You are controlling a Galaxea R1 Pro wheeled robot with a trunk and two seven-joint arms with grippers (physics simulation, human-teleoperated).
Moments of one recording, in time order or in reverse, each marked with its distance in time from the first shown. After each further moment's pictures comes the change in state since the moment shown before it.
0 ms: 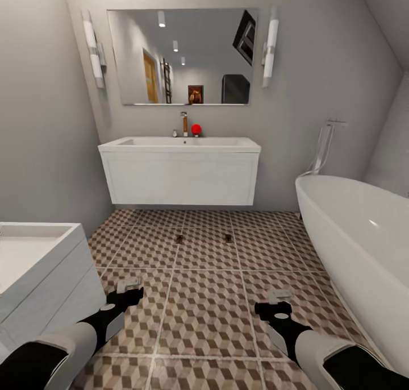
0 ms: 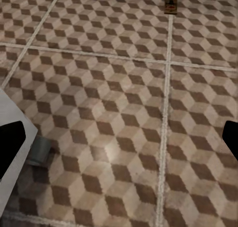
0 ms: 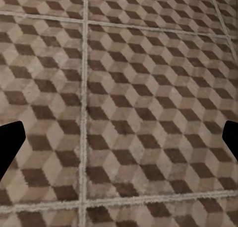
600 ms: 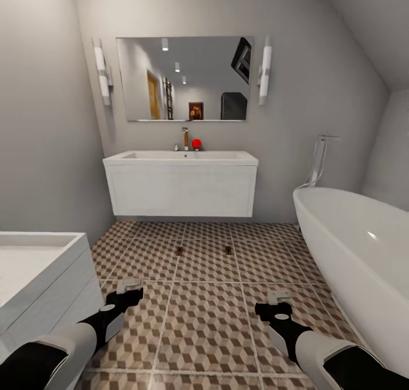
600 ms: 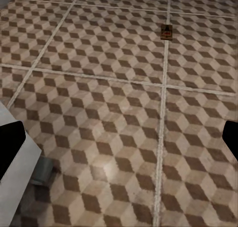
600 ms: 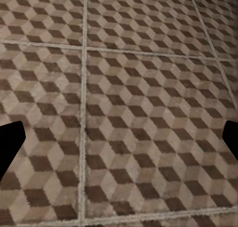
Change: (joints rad) left arm 0.002 0.000 0.000 0.000 0.003 0.002 0.001; right arm 0.003 -0.001 0.000 0.000 0.003 0.000 0.000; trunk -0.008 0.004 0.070
